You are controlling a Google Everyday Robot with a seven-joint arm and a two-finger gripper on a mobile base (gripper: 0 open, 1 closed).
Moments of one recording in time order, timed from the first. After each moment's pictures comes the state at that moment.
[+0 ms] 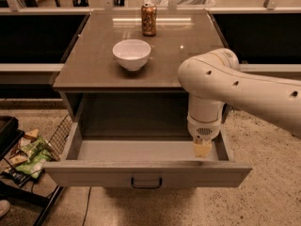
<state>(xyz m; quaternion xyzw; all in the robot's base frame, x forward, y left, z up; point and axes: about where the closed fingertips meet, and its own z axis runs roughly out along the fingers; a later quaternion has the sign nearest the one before) 0.448 -0.158 0.706 0.63 -0.77 -0.01 0.08</state>
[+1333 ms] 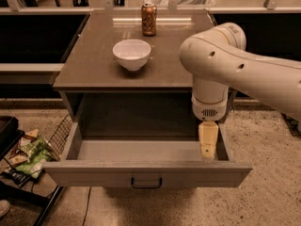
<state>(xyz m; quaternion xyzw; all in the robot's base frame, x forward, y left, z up) 0.483 -0.173 0.753 0.63 -0.77 0.05 0.06</state>
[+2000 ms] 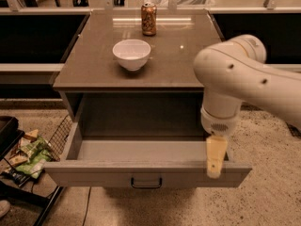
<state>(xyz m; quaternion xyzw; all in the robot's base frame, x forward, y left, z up) 0.452 -0.179 0.747 0.62 -0.79 0.04 0.04</state>
